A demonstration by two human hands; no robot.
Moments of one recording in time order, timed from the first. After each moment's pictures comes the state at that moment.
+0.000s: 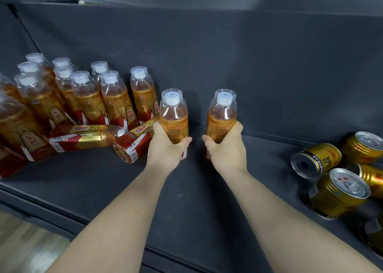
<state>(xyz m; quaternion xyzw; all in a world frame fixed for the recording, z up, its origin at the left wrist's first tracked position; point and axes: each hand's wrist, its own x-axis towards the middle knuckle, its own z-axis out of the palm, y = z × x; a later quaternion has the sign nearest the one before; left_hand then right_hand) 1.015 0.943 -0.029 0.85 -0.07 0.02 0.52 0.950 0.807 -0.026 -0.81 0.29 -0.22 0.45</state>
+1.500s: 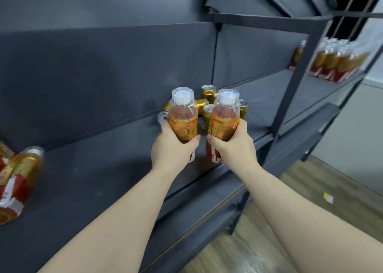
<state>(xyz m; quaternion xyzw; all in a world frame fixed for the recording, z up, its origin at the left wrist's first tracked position) 0.812 0.889 0.008 0.75 -0.48 -0.15 0.44 0.657 0.857 0.014 -0.65 0.58 -0.40 0.28</state>
